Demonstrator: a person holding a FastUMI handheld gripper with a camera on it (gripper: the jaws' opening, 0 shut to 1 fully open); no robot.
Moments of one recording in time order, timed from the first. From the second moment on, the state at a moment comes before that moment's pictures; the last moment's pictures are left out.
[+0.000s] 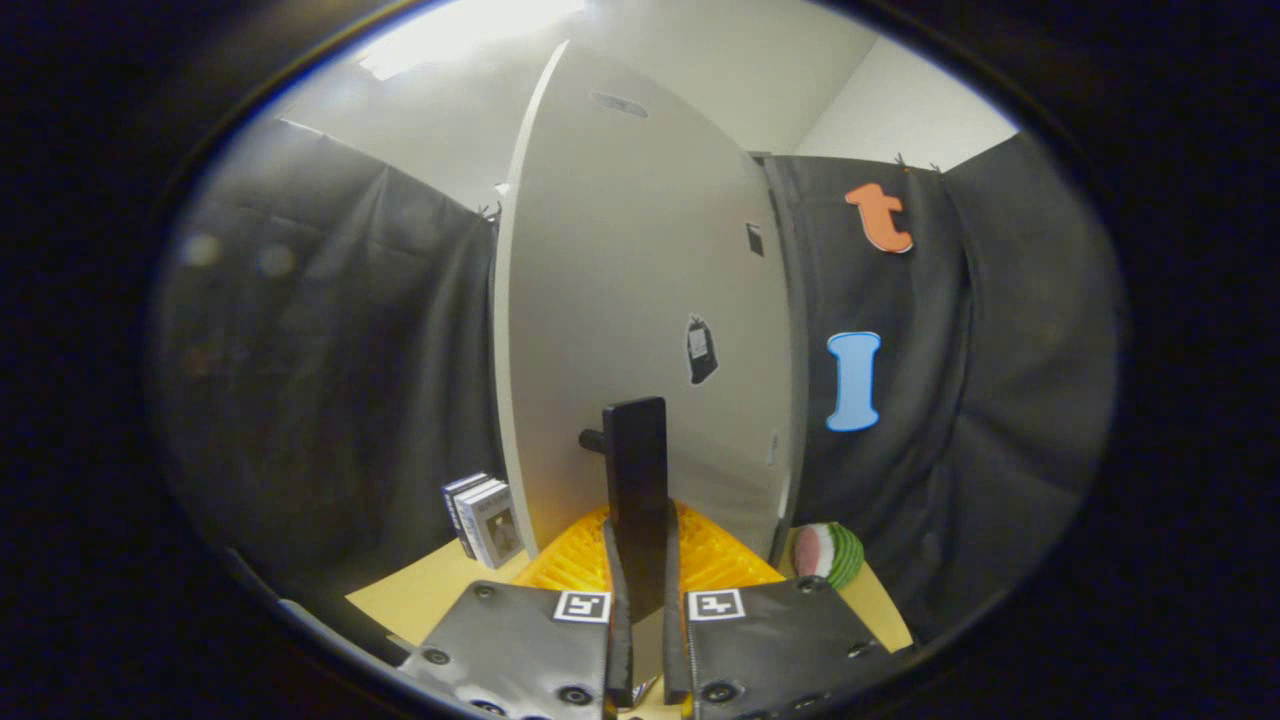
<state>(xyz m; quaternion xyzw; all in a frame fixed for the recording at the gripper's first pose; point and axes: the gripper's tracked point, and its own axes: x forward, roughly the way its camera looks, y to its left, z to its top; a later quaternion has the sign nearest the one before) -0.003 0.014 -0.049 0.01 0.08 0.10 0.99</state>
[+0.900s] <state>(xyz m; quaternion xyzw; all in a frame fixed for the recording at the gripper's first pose) -0.005 -0.070 -0.046 0.02 0.09 0.00 1.00</state>
